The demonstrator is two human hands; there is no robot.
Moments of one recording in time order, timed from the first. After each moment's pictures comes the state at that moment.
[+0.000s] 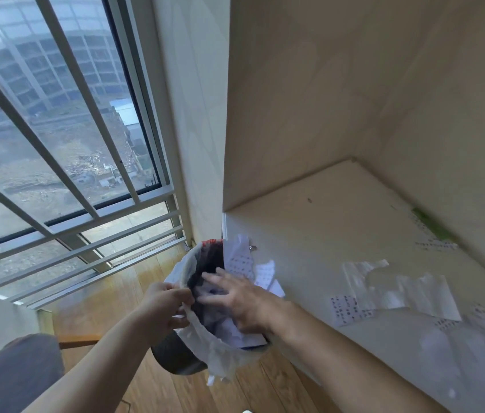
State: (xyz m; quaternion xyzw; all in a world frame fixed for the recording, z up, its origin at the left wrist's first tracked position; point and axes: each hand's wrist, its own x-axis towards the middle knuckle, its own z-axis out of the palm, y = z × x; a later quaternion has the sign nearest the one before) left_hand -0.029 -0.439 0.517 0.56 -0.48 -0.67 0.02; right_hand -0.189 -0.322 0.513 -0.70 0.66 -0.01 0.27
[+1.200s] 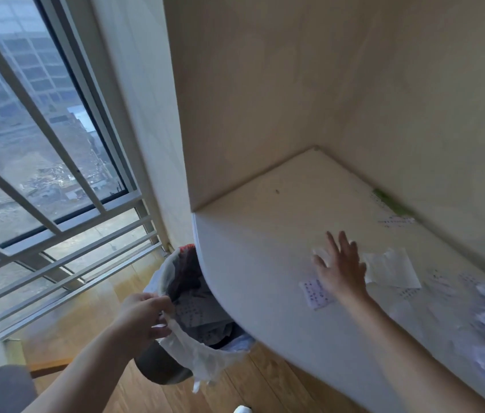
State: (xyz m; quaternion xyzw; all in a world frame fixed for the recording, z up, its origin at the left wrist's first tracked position) left_hand -0.034 -0.431 0.511 0.56 -0.49 -0.67 0.01; right_hand -0.329 -0.189 0.510 -0.19 0.96 -0.13 0.15
